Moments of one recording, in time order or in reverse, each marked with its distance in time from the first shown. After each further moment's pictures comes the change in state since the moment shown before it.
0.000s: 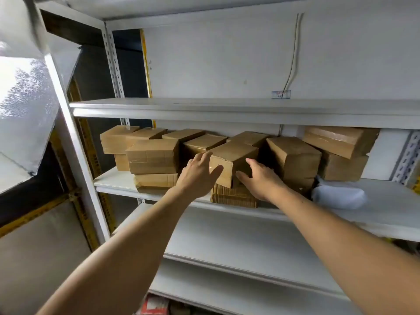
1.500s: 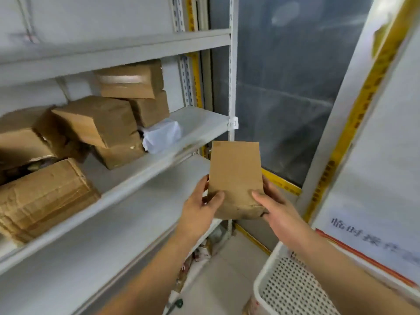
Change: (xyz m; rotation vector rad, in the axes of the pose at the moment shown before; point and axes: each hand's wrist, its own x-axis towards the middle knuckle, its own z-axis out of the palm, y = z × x) left_hand -0.144 0.180 0.206 -1.078 -0.979 0.233; right_hand -0.316 0.163 0.044 1.017 0.938 0.611
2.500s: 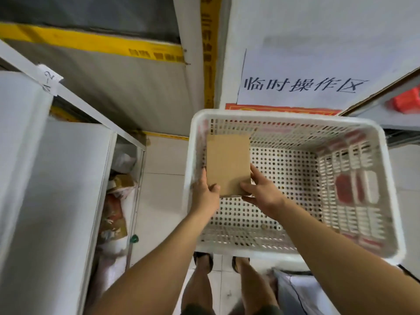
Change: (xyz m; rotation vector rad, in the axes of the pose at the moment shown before) left_hand 0.049 -0.374 0.364 0.459 -0.691 -0.591; right_hand -0.022 0.390 -0.305 0.151 0.615 0.694
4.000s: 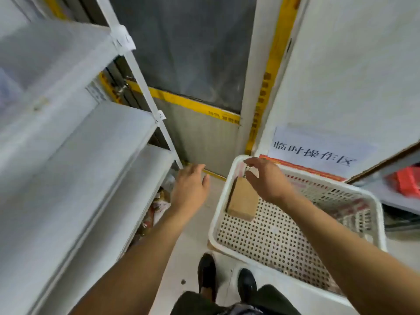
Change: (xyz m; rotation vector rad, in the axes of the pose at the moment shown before) left_hand -0.193 0.088 -0.182 0.523 0.578 0.415; right_hand -0.191 -0.204 0.095 -1.151 0.119 -0.735
